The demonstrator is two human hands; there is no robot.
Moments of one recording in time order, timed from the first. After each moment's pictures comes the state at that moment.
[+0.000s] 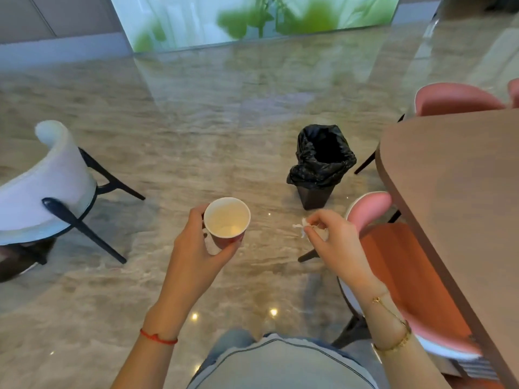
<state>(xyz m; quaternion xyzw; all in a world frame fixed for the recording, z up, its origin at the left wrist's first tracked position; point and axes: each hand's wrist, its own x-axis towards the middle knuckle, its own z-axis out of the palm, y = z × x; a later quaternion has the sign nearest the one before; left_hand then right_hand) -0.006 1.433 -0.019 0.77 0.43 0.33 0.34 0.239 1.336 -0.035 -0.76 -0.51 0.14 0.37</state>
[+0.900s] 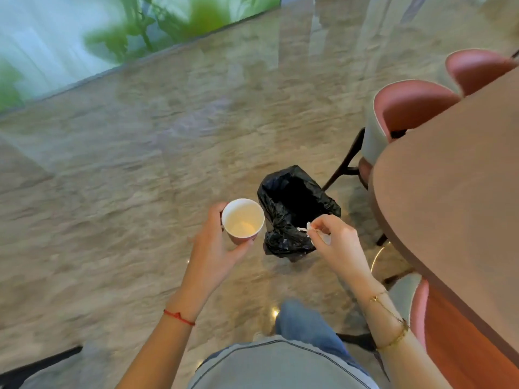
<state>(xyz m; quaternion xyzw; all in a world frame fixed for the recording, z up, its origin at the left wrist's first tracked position) 0.360 1.934 -0.047 0.86 0.26 0.20 0.39 0.523 1.738 -0.077 -0.87 -0.32 0.07 0.38</state>
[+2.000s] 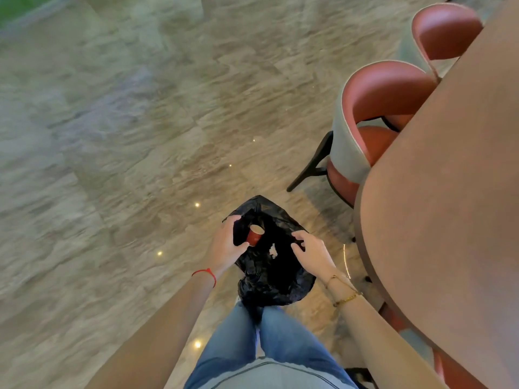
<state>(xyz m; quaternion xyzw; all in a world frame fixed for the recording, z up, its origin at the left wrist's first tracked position) 0.746 2.098 -0.205 0.88 0.21 -0.11 0.41 0.819 1.876 -0.198 -0.90 -0.08 0.32 0.30</state>
